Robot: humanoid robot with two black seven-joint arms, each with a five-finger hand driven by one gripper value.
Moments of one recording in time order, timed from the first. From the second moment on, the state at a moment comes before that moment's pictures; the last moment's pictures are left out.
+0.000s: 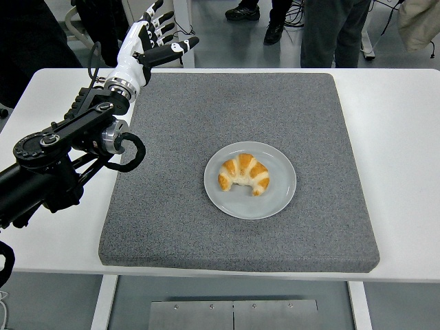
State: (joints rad) left arm -0.97 0.26 -0.55 -0.98 0.32 0.34 -0.27; right arm -0.11 0.00 0.01 0.13 -0.10 0.03 0.41
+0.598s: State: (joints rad) left arm -0.87 0.32 -0.66 -0.83 0.25 -0.03 -0.28; right arm -0.11 0.00 0.01 0.14 -0.10 0.03 0.41
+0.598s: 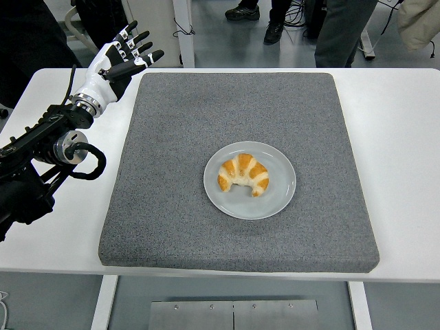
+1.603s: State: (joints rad) left arm -0.81 0.31 -0.67 -0.78 0.23 -0.08 -0.36; right arm -0.12 0.00 0.01 0.14 -0.10 0.03 0.41
